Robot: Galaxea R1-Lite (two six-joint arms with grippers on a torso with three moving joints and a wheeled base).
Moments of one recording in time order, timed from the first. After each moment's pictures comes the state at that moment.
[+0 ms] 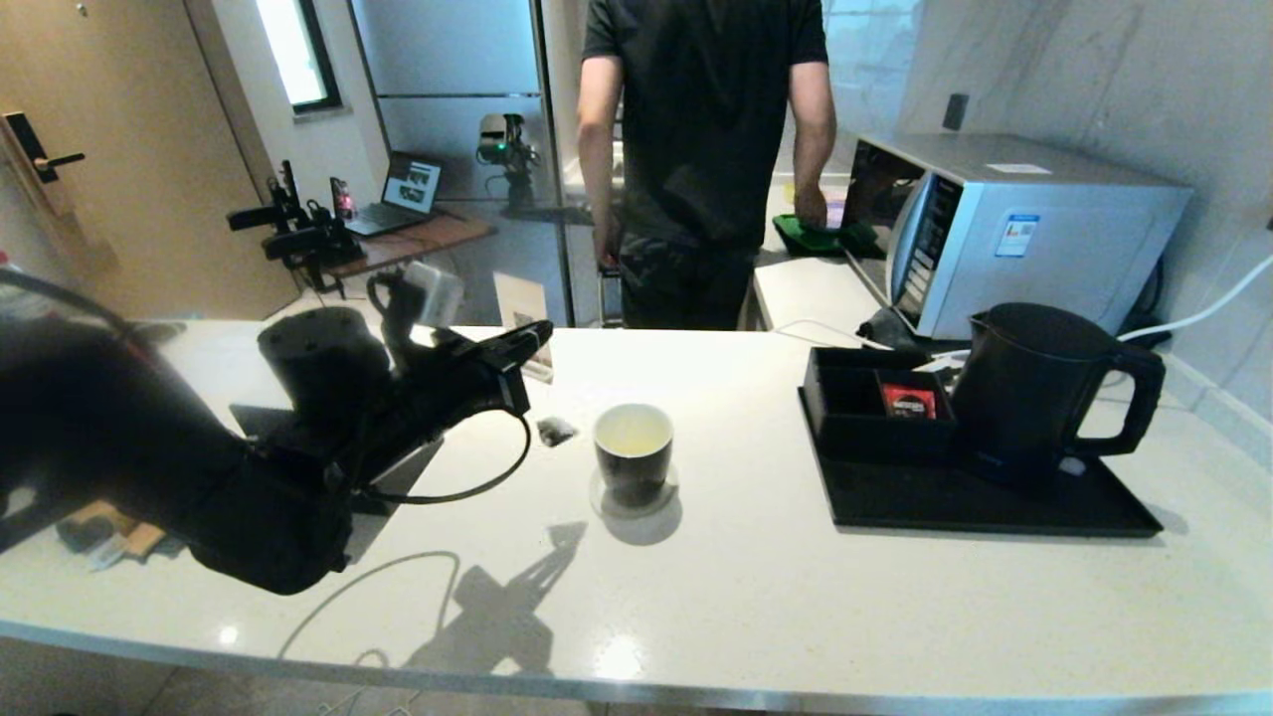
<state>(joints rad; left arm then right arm) -0.29 2.00 -0.74 -1.39 -0.35 -0.07 -0.08 0.28 0.00 0.00 0.00 -0.05</state>
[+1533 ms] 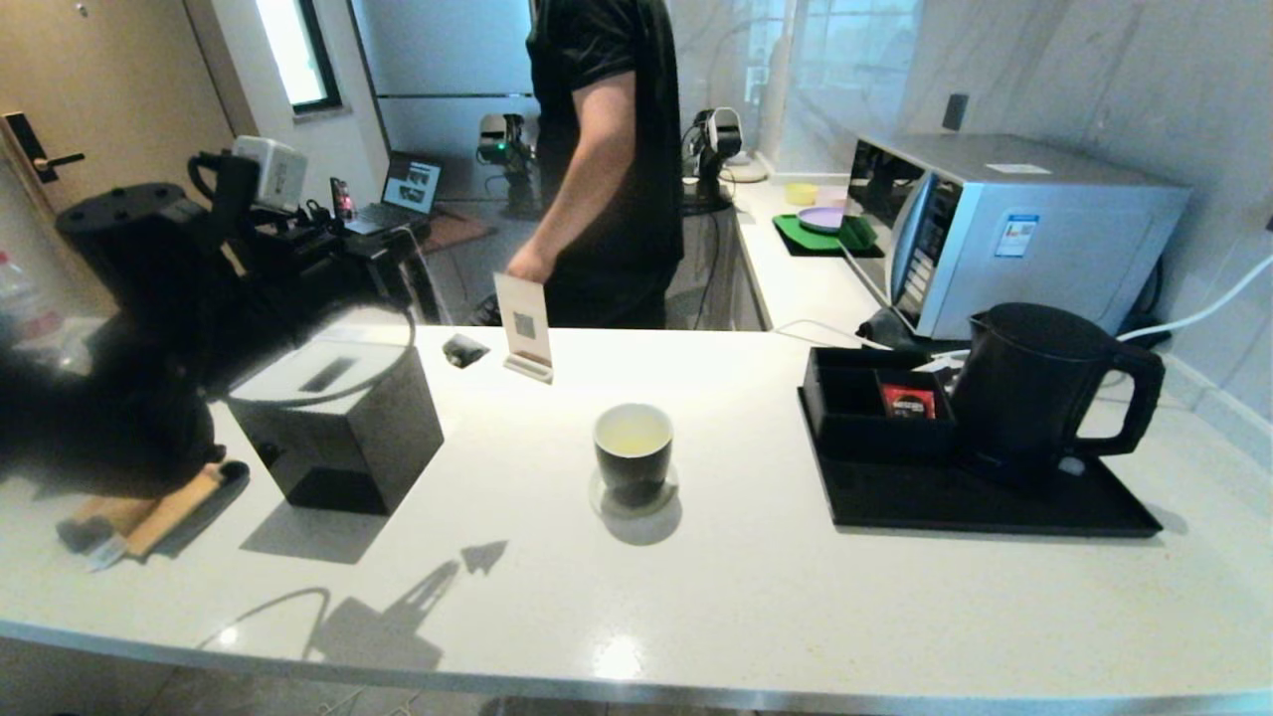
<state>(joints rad) -0.06 1.81 -0.93 -1.09 -0.38 -0.07 -0.08 0.28 0.00 0.00 0.00 -0.05</state>
